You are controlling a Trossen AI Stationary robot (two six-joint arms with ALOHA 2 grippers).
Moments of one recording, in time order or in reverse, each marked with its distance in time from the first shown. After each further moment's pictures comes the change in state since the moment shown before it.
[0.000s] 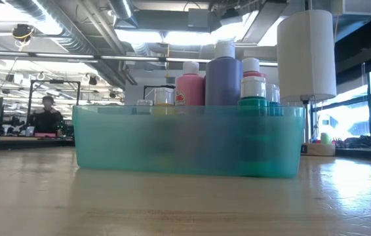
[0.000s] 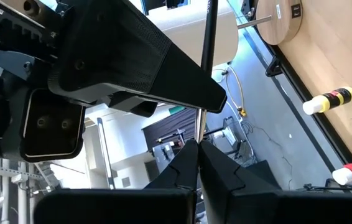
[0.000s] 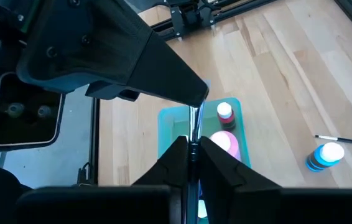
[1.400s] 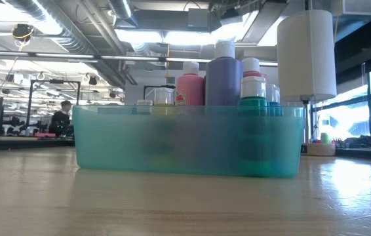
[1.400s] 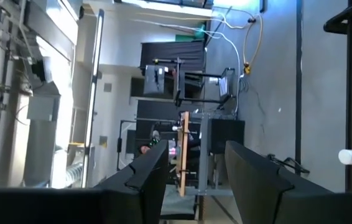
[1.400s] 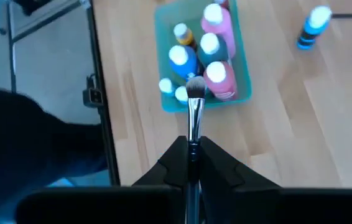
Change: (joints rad) left arm 0.110 -0.079 0.001 -0.048 -0.221 -0.371; right arm 0.045 -0.215 0.000 -0.475 -0.057 0.058
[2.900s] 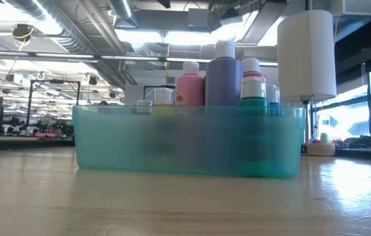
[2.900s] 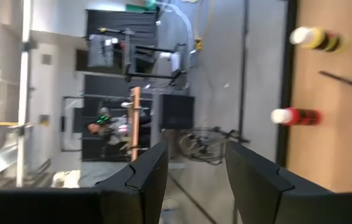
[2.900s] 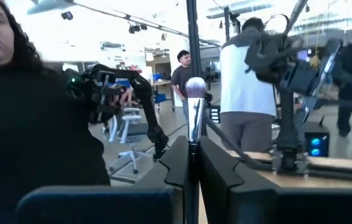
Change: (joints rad) left arm 0.077 -0.003 0.000 -0.619 0.166 -0.652; right arm -0.097 -1.219 -1.059 1.013 -0.317 -0.217
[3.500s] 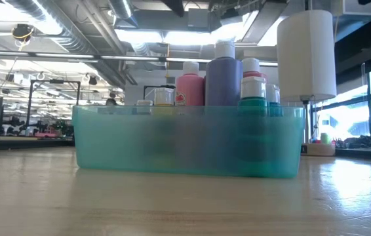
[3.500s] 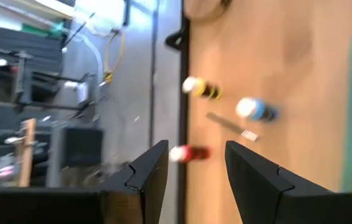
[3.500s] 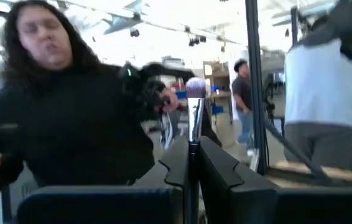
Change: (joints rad) left arm 0.031 0.000 0.000 0.078 0.450 -0.052; right arm 0.036 -0.083 -0.436 0.535 -0.210 0.173
